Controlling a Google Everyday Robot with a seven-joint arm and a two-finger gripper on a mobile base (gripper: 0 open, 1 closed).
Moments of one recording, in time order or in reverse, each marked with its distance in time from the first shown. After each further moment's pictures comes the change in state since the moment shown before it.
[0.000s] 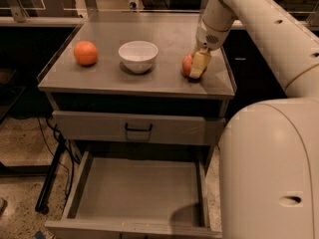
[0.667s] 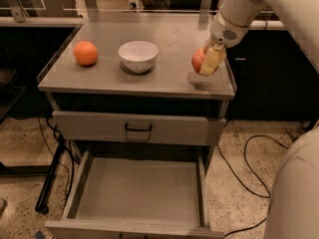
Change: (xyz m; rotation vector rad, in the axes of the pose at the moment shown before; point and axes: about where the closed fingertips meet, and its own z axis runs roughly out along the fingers) arm 0.014 0.035 -0.055 0.071 -0.039 0.035
